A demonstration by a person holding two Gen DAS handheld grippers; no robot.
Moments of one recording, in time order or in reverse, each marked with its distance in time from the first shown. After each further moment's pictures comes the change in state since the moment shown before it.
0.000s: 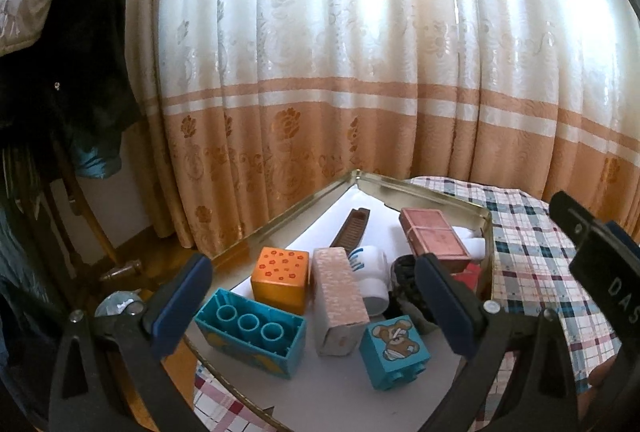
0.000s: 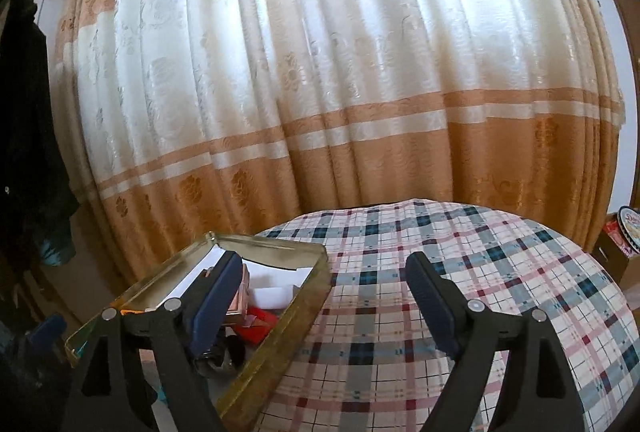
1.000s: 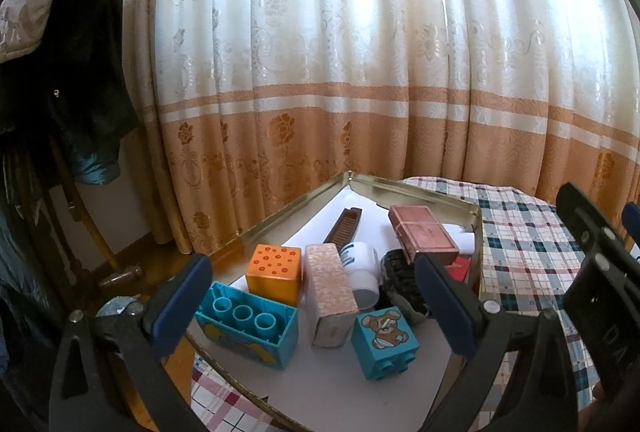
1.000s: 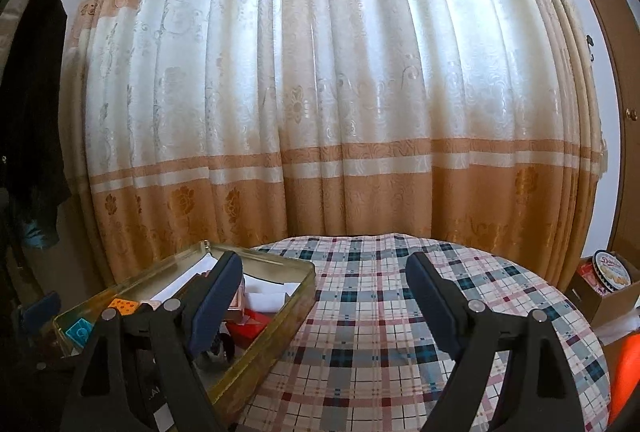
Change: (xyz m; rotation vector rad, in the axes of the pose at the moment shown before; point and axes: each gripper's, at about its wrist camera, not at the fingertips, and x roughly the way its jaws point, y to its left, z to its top) left arm -0.013 -0.005 -0.002 0.013 -0.023 -0.010; right arm -0.036 0.016 -0.010 -0.120 -0.124 -0.075
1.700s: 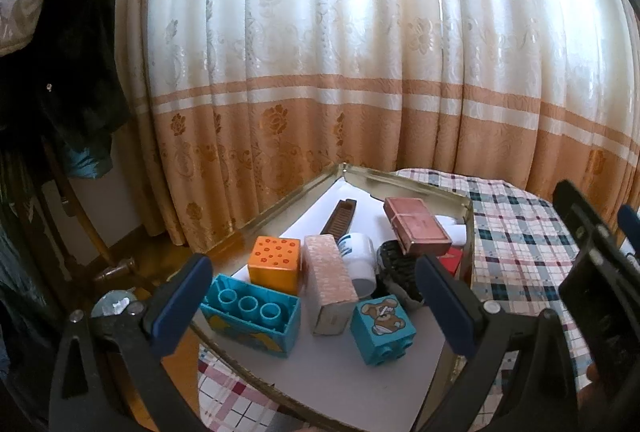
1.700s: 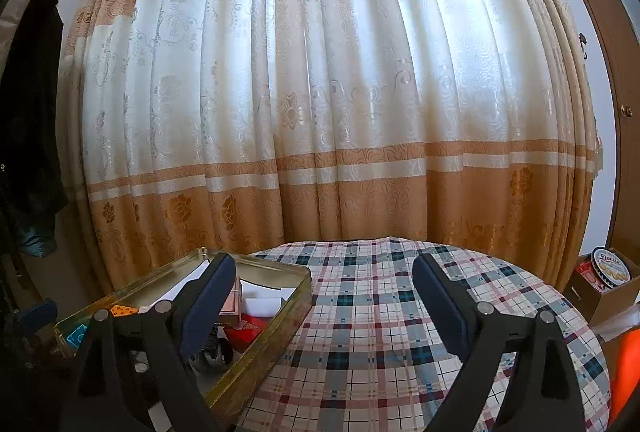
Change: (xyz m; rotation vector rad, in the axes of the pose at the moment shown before) left arm -0.007 0.006 0.003 -0.008 0.044 -0.039; right arm -0.005 -0.004 0.002 0.015 -0.023 -0.007
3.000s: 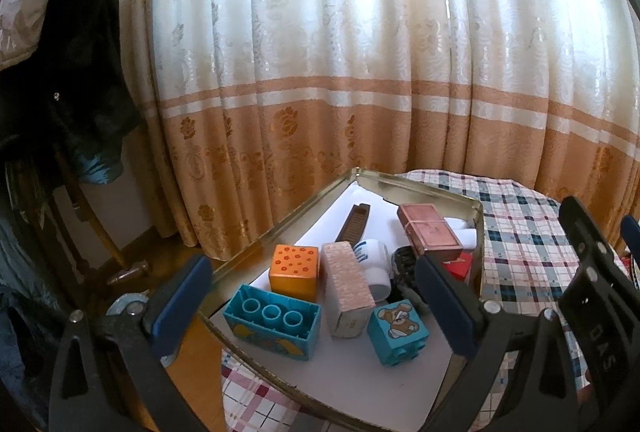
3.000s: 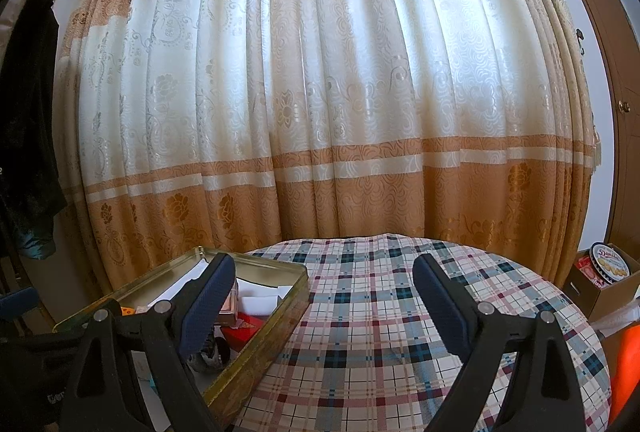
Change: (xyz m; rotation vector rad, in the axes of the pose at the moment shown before) left arm -0.005 0.003 0.010 0.040 0.005 0.044; right arm 0.001 0.001 0.000 0.009 0.007 -0.007
